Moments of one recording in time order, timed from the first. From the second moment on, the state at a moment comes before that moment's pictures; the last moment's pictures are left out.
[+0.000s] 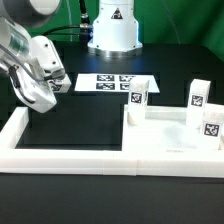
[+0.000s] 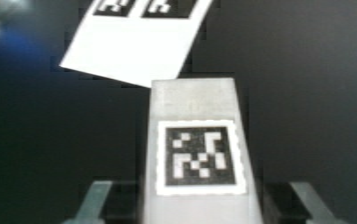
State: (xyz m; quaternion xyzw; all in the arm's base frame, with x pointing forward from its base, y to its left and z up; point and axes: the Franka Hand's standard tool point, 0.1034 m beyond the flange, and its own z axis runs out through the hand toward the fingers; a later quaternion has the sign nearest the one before) arm 0.432 -0.183 0.039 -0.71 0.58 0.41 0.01
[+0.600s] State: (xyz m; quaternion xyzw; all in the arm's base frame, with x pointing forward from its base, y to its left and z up) arm 0.430 -0.184 0.039 -0.71 0.58 0.41 0.01
